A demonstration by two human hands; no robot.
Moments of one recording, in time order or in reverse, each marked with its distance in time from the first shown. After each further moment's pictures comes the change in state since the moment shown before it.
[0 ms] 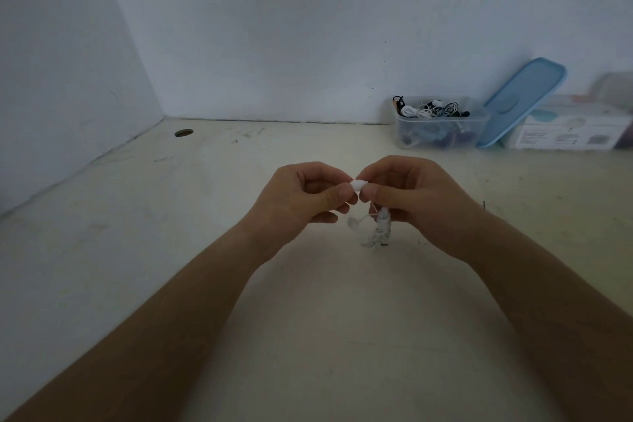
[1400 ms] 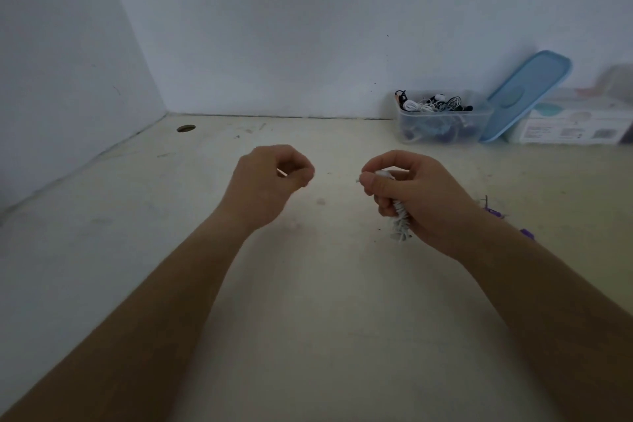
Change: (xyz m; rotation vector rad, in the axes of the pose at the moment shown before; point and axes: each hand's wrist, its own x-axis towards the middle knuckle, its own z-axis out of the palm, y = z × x) left_hand 0.013 -0.005 -0.032 0.654 0.310 0.078; right_hand 0.006 0.008 0.011 0.190 0.171 0.056
